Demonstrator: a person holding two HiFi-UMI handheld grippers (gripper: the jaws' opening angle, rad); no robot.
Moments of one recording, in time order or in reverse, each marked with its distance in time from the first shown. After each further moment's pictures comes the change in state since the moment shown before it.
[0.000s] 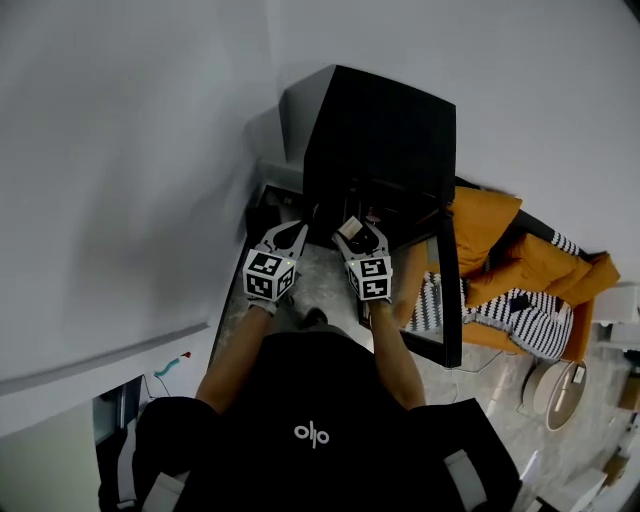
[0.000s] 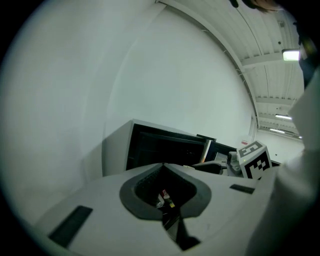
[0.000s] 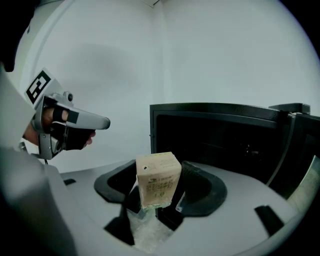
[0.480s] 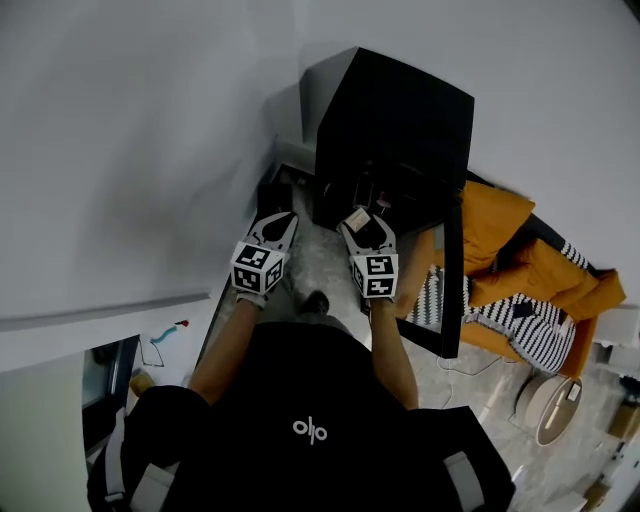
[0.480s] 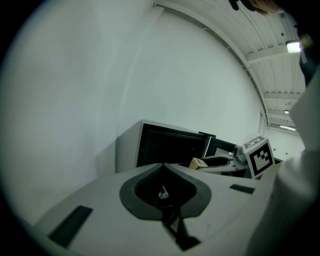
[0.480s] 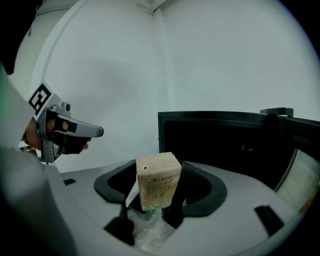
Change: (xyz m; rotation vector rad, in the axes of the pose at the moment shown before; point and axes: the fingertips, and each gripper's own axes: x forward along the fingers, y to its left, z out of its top) left arm -0.059 -0.006 -0.017 -0.002 0.012 0.109; right arm -0.042 0.020 -0.002 0.016 -0.047 0.044
